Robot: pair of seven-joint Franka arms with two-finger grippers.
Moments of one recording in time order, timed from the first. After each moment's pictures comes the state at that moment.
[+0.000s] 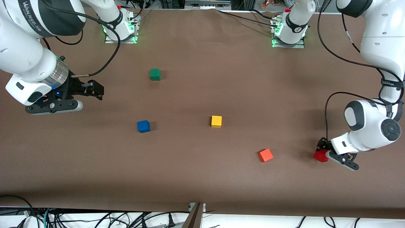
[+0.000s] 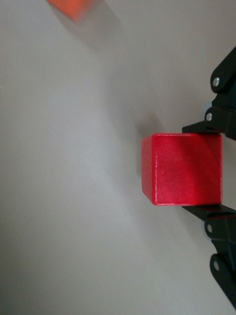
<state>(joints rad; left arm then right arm) 0.21 0.73 -0.20 -1.49 0.02 2.27 0.47 0.43 0.31 -0.23 -1.25 0.03 1.53 0.08</state>
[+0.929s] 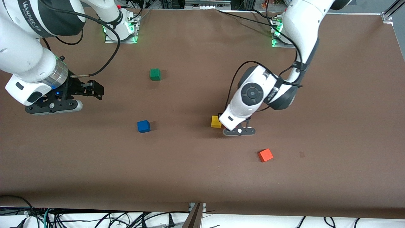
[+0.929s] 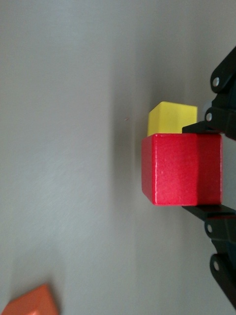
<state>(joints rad) -0.41 0.69 -0.20 -1.45 0.02 2.10 -0.62 0.43 0.32 -0.23 -1.25 0.03 1.53 0.08</state>
